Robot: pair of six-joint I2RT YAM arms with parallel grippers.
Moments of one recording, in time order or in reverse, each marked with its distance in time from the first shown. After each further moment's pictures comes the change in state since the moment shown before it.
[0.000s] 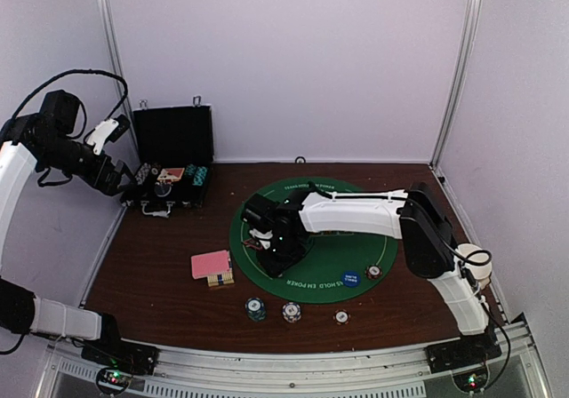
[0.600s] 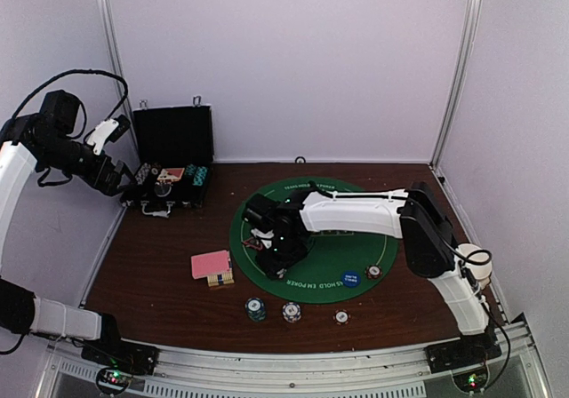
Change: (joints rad) left arm 0.000 0.000 0.000 0.000 0.000 0.007; right arm -0.001 0.006 -0.005 -0.001 0.021 -0.003
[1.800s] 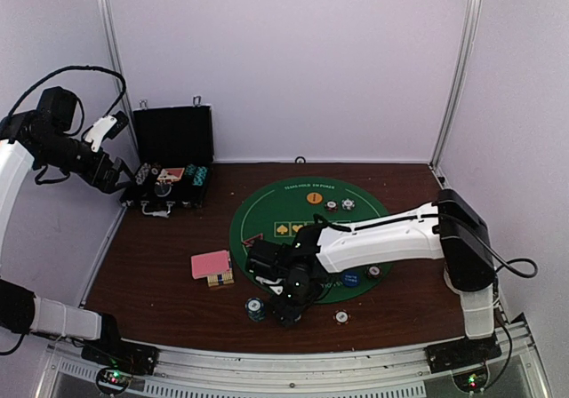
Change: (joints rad) left arm 0.000 0.002 0.036 -0.022 0.006 0.000; right arm 0.202 -0.257 -0.396 0.048 -0.026 0.034
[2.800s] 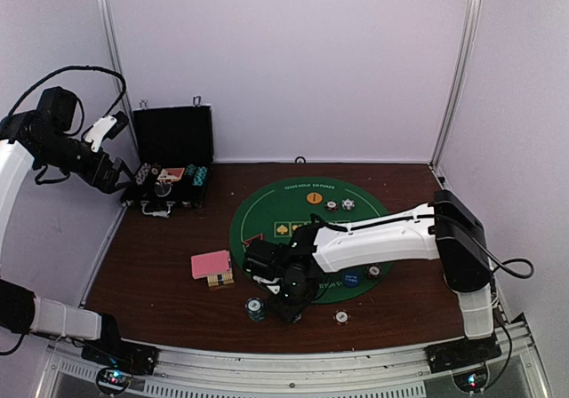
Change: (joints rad) left arm 0.000 0.000 0.000 0.000 -0.001 0.001; right arm 0.000 0.027 0.031 -0.004 0.000 -0.005
